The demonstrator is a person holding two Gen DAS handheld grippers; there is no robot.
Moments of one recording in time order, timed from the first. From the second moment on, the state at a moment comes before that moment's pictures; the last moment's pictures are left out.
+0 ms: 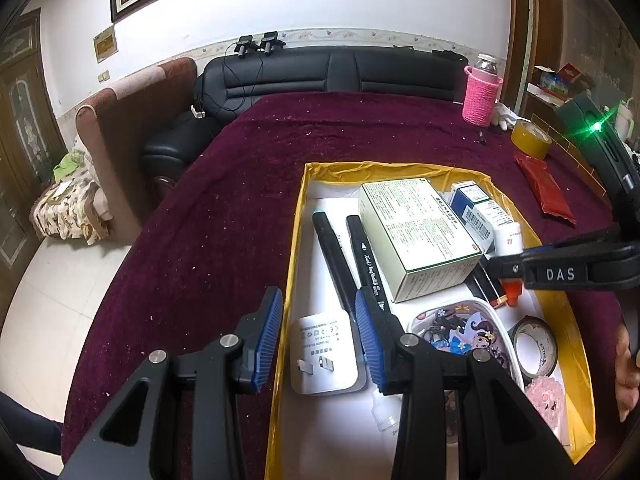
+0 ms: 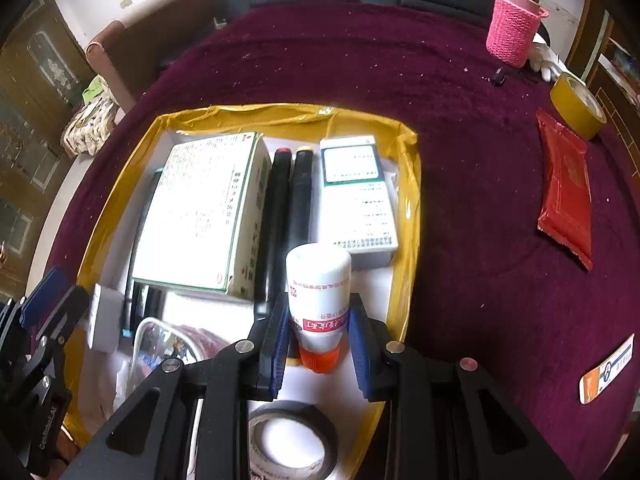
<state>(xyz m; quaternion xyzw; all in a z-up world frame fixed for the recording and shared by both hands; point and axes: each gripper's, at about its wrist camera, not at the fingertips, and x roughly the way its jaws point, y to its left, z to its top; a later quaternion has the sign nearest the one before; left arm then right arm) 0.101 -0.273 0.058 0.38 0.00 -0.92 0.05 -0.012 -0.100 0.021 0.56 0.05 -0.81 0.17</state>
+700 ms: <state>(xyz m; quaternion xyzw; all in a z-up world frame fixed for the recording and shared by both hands) 0.098 -0.273 0.053 0.39 0.00 -0.92 0.05 0.010 -0.102 0.019 0.56 0.07 -0.81 0.16</state>
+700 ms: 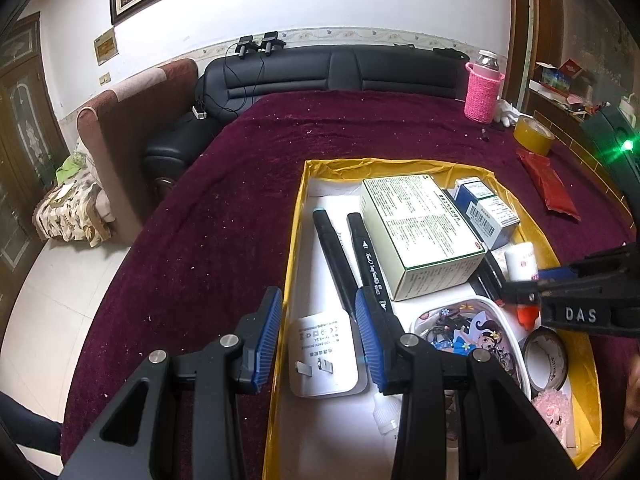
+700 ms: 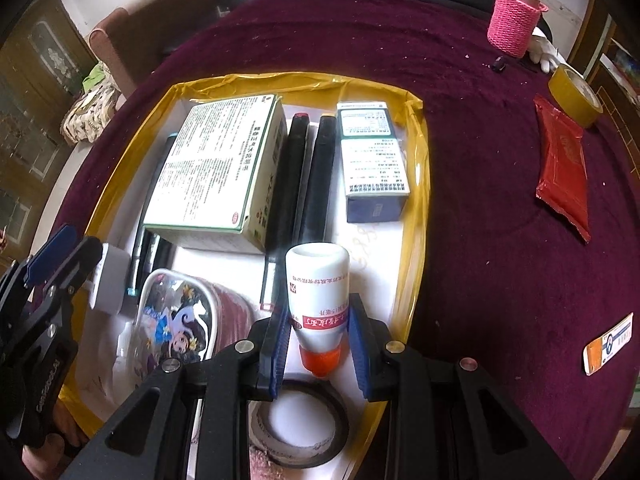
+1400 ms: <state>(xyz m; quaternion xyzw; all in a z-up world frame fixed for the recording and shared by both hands) 0.094 -0.279 0.049 0.40 0.01 -0.92 0.04 0.013 -0.080 0.040 0.54 -0.03 -0.82 0.18</state>
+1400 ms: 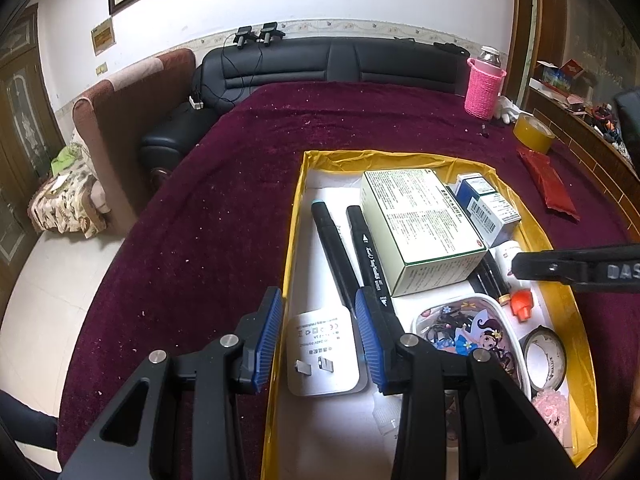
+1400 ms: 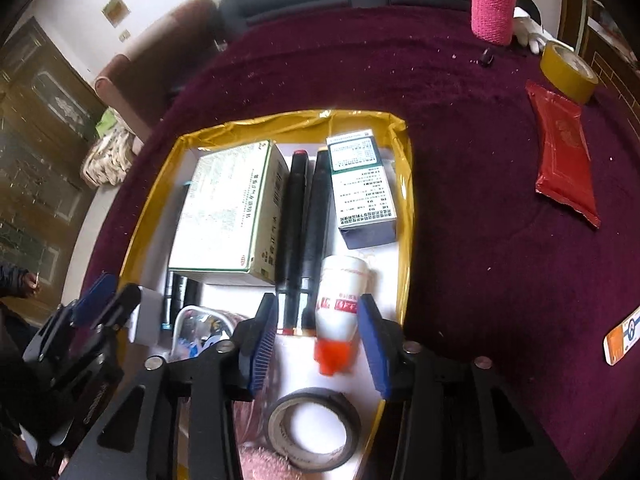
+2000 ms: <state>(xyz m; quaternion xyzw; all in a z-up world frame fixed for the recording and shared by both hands) 0.119 -0.285 0.044 0.43 0.02 -0.90 0.04 0.049 -0.053 0.050 0.50 -0.04 -0.84 0.20</state>
